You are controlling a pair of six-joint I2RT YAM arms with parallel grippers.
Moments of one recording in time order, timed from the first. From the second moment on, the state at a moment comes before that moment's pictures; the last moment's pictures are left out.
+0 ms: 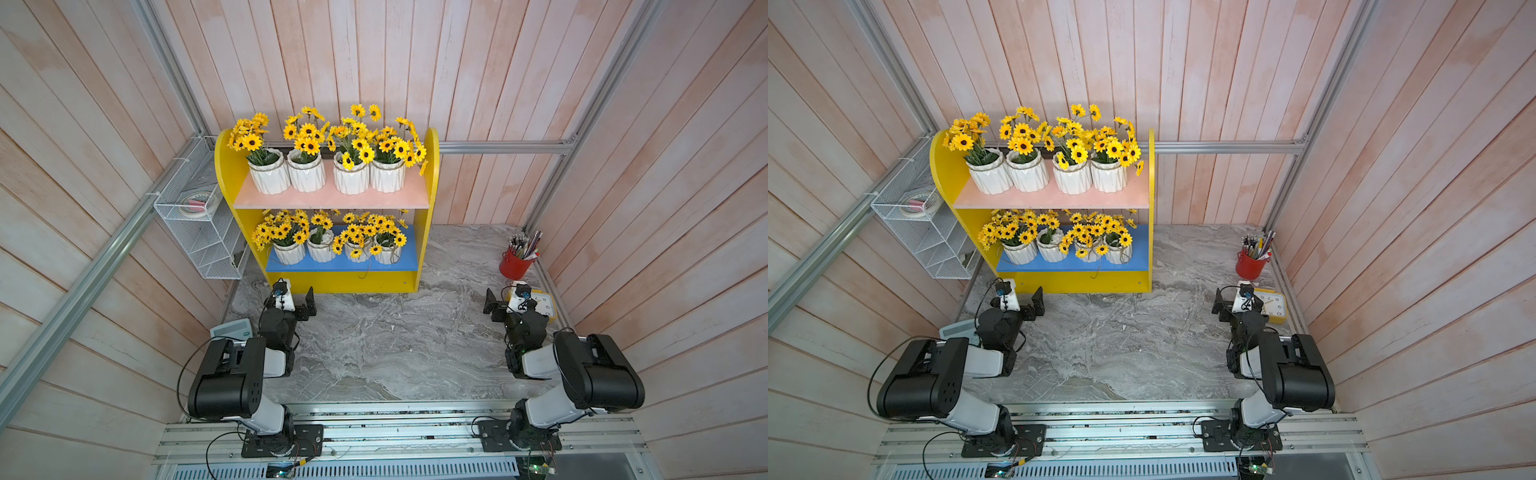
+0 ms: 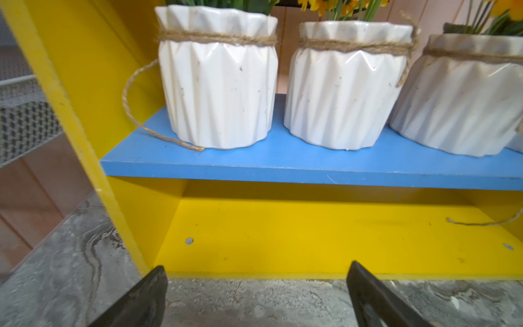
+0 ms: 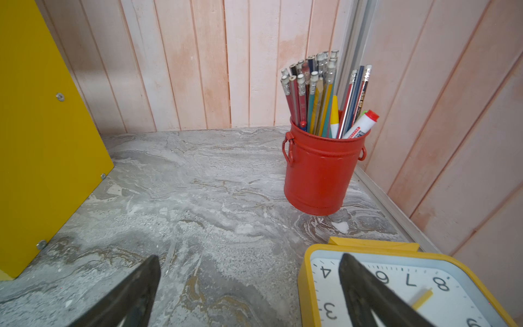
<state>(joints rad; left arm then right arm) 0.06 1.50 0.24 1.16 0.08 -0.04 -0.04 1.52 0.20 1.22 -0.01 0.02</state>
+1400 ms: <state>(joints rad) 0.13 0.88 0.63 -0.07 -0.12 -0.56 0.48 1.33 1.00 0.40 -0.15 0.32</state>
